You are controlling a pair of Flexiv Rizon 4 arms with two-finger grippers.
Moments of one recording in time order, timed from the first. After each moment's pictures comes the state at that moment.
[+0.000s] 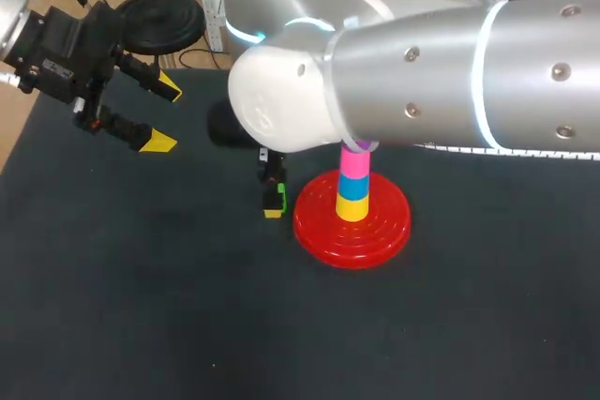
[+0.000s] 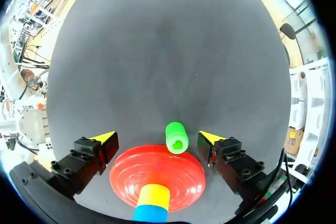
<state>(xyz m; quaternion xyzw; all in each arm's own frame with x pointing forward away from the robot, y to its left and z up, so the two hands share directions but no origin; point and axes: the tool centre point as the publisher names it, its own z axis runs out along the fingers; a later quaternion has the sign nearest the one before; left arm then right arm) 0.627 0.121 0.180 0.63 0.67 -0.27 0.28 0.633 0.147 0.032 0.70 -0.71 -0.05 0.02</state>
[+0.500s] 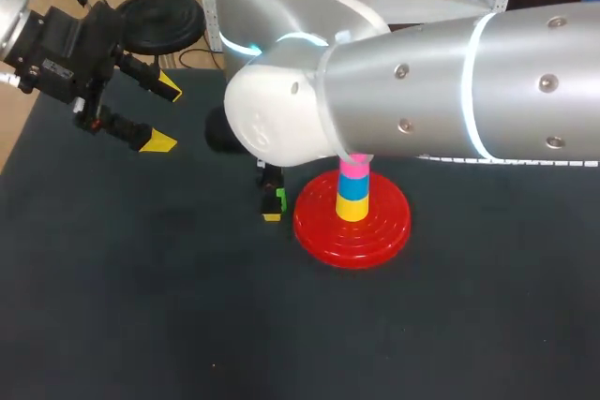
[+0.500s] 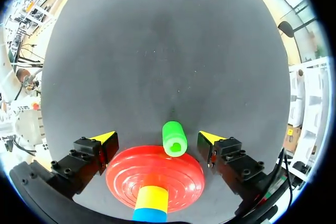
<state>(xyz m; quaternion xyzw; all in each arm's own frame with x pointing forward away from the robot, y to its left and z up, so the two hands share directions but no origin) 0.627 0.121 0.180 0.63 0.67 -0.27 0.28 0.635 0.149 0.024 0.70 -0.71 -0.04 0.02</state>
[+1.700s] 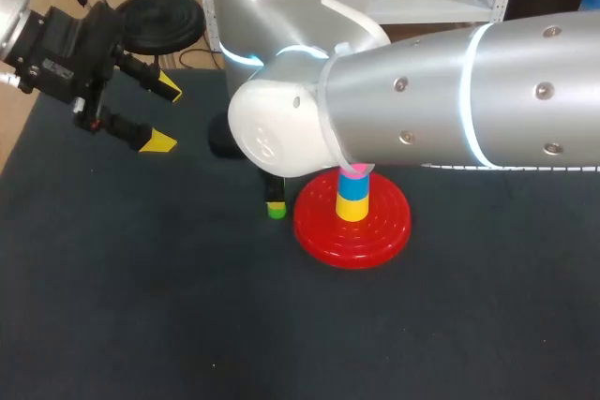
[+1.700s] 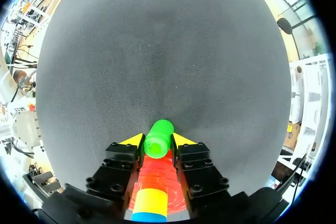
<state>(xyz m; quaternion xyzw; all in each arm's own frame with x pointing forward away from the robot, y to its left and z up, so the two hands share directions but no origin) 0.627 0.121 0.180 0.63 0.67 -0.27 0.28 0.637 0.145 0.013 0.69 -0.72 -0.02 0.02</state>
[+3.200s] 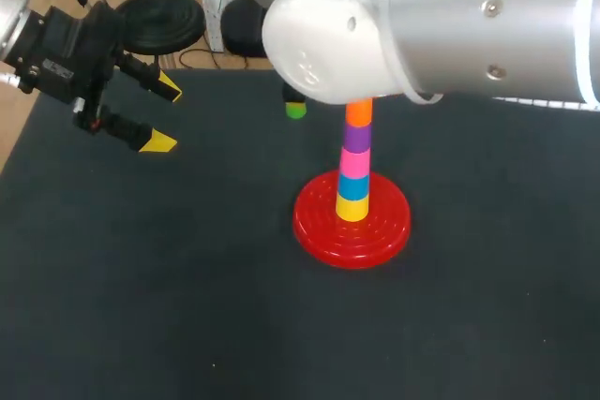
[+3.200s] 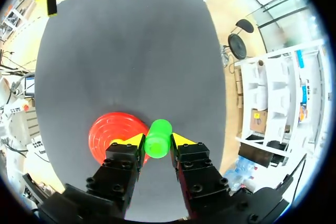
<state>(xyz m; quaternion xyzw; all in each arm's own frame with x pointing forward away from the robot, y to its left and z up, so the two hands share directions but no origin) 0.627 0.121 0.180 0.63 0.67 -0.27 0.28 0.701 0.111 0.162 0.66 -0.74 0.07 -0.08</state>
